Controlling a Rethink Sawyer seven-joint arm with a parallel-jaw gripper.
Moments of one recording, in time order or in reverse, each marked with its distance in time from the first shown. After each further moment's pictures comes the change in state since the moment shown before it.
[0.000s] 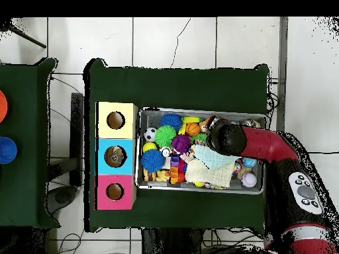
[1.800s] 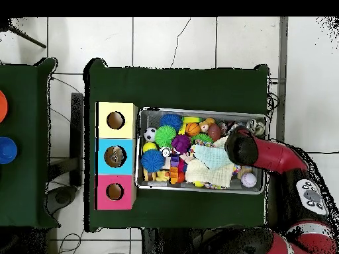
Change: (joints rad) arm -0.018 0.127 -0.142 -0.063 -0.009 -0.242 0.000
